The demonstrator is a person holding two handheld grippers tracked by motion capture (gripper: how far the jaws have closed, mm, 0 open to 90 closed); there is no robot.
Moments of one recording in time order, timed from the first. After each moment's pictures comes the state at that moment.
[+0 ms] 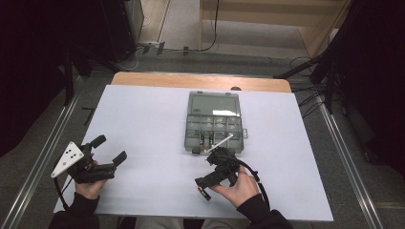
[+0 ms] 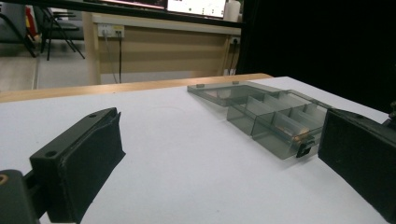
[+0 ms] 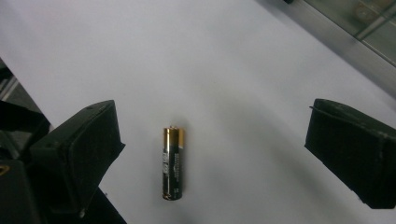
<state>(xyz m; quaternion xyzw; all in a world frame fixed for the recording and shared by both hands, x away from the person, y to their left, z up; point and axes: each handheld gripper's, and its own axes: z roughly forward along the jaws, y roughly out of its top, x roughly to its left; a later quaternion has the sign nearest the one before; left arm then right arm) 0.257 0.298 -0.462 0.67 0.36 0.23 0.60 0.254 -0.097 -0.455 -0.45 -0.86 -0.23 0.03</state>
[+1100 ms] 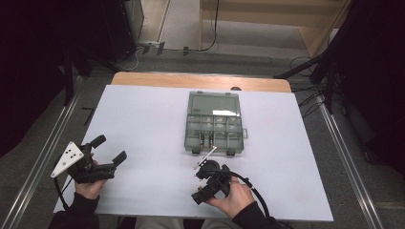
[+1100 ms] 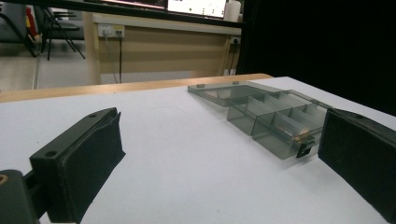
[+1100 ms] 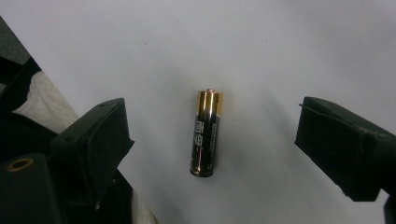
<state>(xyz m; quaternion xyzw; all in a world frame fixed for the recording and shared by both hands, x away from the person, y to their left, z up) 0.257 0.299 -0.462 0.67 0.36 0.23 0.60 0.231 -0.069 -0.465 -0.40 -0.90 -0.16 0.02</state>
